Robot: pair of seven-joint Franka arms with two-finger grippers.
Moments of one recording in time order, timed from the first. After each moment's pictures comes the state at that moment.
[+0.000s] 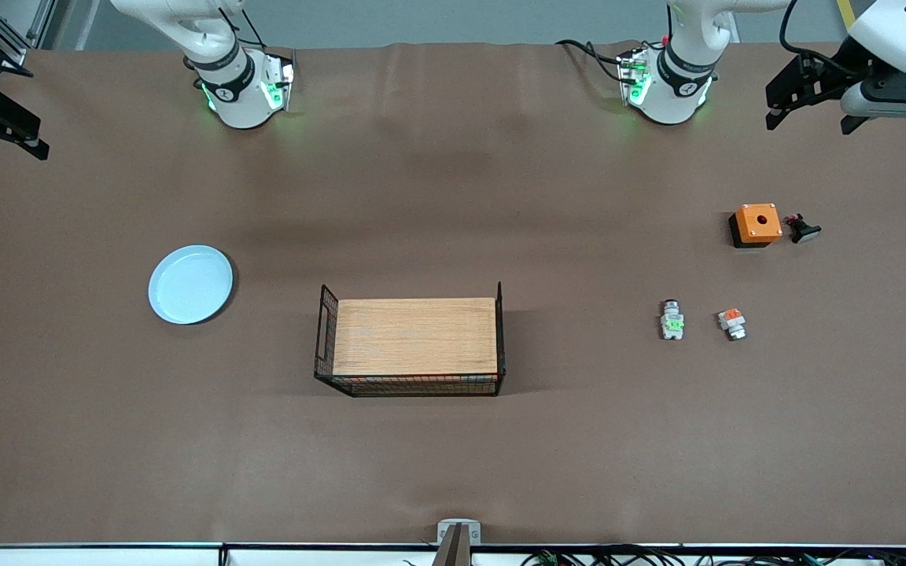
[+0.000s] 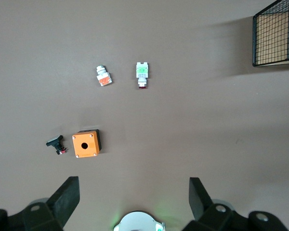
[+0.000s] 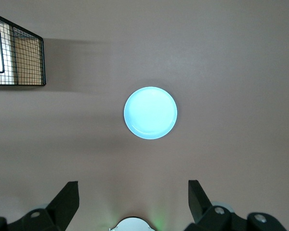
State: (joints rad) left arm -0.05 -0.25 -0.11 -1.72 -0.02 1.47 -0.06; right arm -0.01 -0.09 -0.02 -1.51 -0.02 1.38 -0.07
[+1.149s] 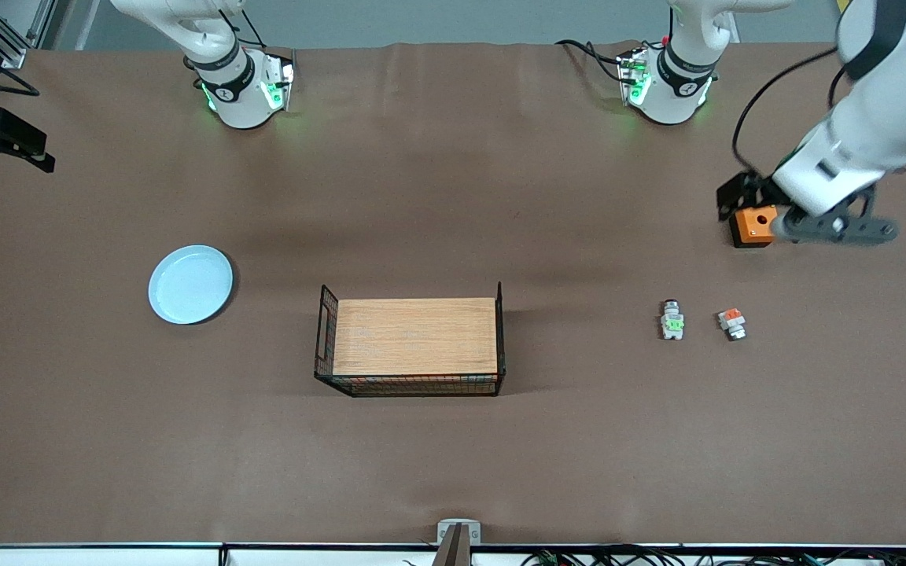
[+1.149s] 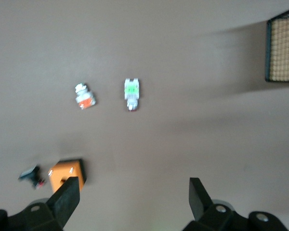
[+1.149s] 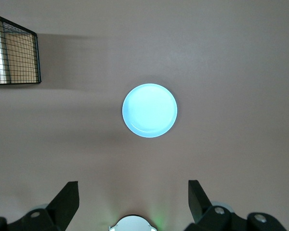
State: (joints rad) left arm -0.06 -0.01 -0.13 -1.85 -0.03 1.80 -0.06; right arm -0.01 -0.04 -0.03 -1.51 -0.02 1.38 -0.07
